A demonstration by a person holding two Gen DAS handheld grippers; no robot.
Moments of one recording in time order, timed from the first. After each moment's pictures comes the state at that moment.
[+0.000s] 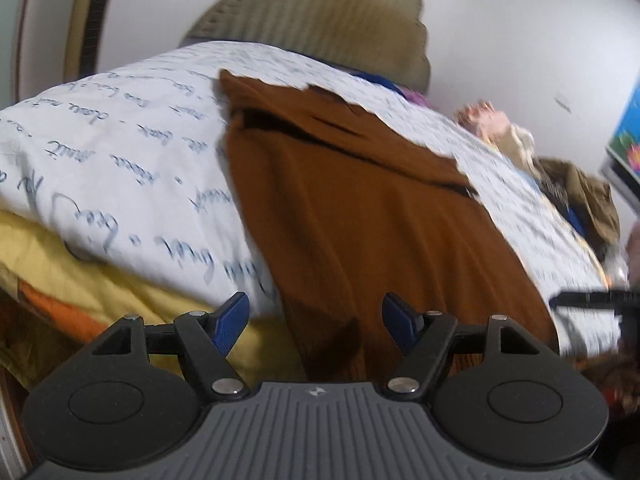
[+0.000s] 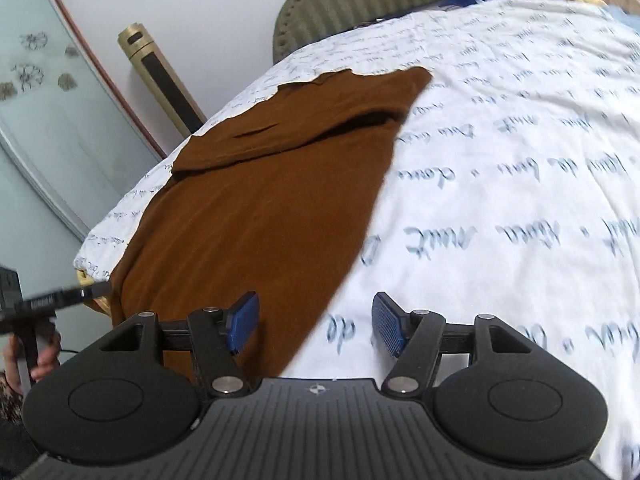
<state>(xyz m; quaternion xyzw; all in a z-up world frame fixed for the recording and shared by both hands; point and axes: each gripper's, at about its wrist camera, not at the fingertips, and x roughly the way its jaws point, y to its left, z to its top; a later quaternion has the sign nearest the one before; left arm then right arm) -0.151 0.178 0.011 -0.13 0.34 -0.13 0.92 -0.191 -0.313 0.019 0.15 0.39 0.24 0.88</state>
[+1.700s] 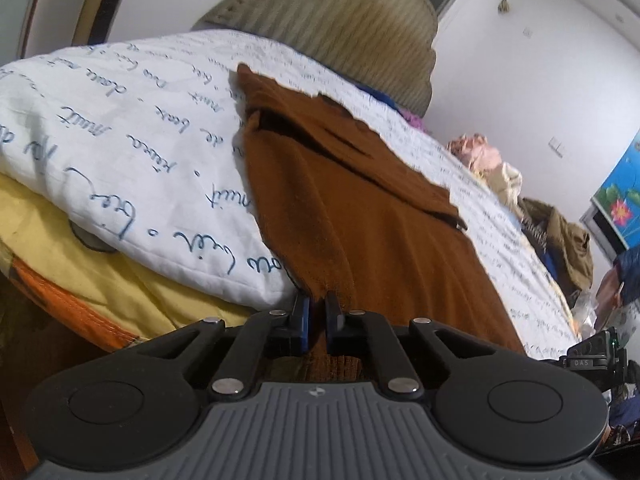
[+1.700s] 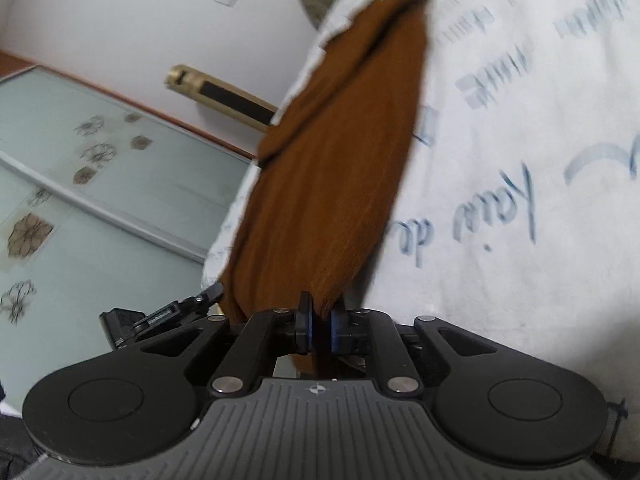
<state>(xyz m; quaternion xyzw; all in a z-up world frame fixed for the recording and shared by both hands) -0.137 0.208 0.007 -0.23 0.34 -0.14 0.90 -0.180 -0.315 -0.053 0.38 0.42 0.37 0.74</state>
